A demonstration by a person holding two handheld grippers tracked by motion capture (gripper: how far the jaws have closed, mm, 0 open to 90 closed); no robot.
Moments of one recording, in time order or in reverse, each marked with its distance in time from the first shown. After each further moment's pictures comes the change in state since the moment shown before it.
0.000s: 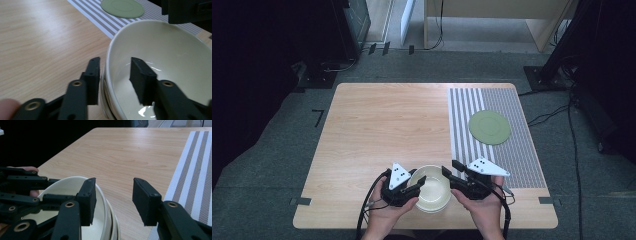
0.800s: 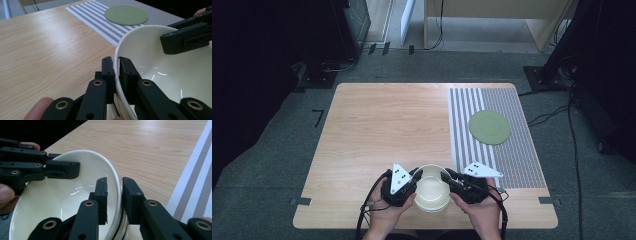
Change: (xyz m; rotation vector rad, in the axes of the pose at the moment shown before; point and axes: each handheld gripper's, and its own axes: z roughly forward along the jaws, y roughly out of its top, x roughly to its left) left arm -0.001 0.000 0.000 -0.067 0.040 0.092; right arm 0.000 -0.015 0.009 0.093 0.049 -0.025
